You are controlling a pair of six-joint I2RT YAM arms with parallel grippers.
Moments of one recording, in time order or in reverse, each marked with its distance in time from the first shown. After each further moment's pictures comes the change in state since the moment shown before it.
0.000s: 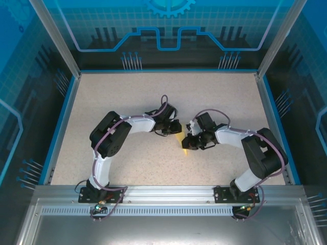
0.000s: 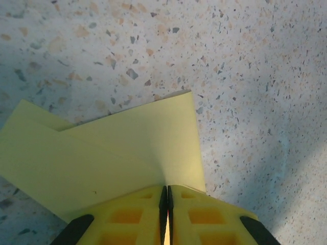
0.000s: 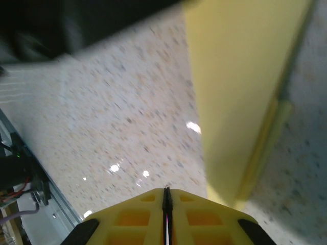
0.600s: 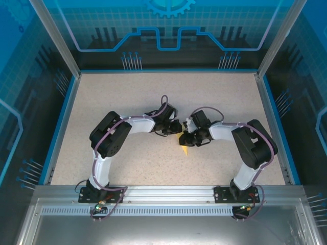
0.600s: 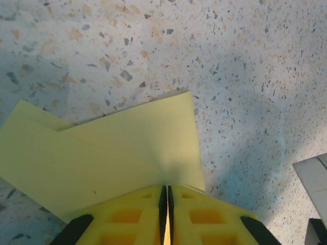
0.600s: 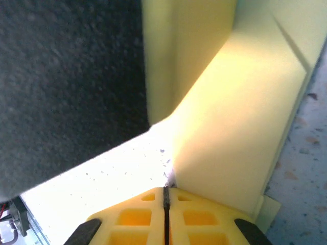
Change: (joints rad) left arm 0.000 -0.001 -0.011 0.020 -0.003 0.002; right arm 0.013 0.145 0.041 0.095 0.055 0.003
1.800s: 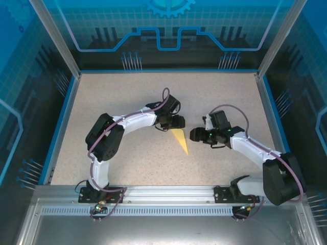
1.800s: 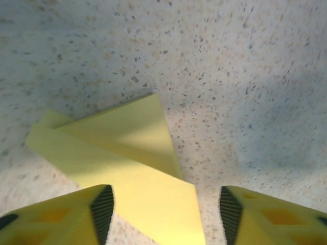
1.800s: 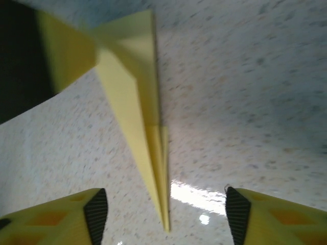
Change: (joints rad) left arm -0.045 -0.084 0.219 -0.422 -0.188 0.019; right arm -0.125 -0.447 -0.113 -0.191 0.243 0.031
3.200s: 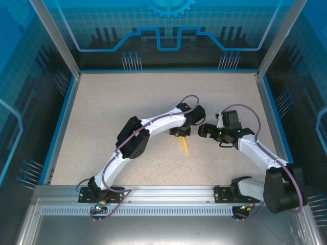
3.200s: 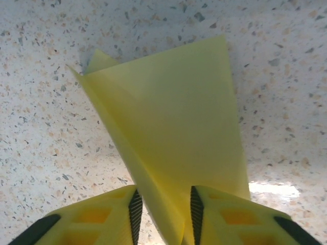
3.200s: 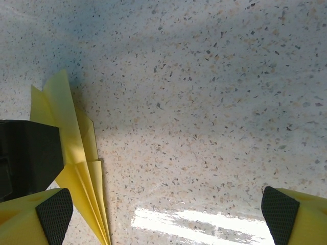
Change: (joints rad) left arm -0.185 0.387 0.575 -0.689 -0.418 -0.155; right arm -0.149 -0.089 -0.031 -0.029 0.076 -0.065
